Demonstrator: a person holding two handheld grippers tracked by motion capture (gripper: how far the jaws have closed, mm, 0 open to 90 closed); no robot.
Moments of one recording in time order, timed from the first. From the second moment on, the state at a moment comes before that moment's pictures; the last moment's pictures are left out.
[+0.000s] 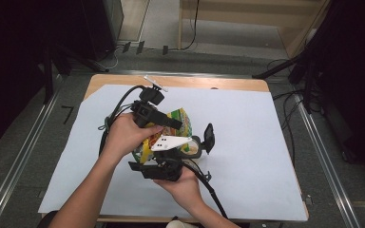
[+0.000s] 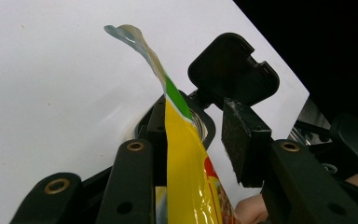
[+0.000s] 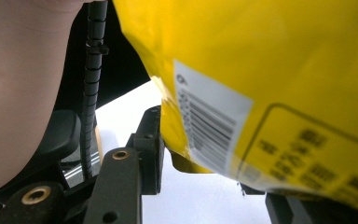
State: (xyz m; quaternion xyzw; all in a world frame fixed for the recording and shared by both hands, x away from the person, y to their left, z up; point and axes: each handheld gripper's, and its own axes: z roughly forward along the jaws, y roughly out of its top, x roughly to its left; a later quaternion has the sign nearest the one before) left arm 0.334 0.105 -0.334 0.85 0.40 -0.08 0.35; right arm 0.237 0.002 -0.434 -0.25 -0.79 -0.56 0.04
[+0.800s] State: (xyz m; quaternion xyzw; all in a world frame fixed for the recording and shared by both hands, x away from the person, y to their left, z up) left arm 0.333 0.105 -0.334 0.85 0.40 -0.08 0.35; right arm 0.236 0.002 -0.434 -0.25 -0.79 -0.55 0.03
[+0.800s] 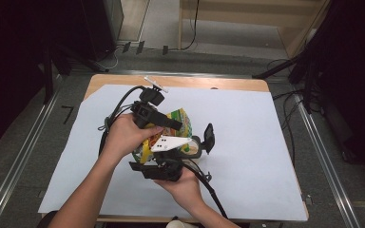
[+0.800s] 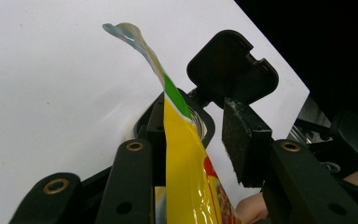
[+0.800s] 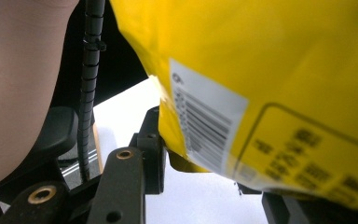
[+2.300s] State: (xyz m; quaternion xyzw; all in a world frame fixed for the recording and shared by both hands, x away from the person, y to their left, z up) left arm 0.337 0.099 -0.332 0.85 0.39 -0.09 0.34; right arm 0.236 -0.002 -0.430 -0.26 -0.79 -0.55 0.05
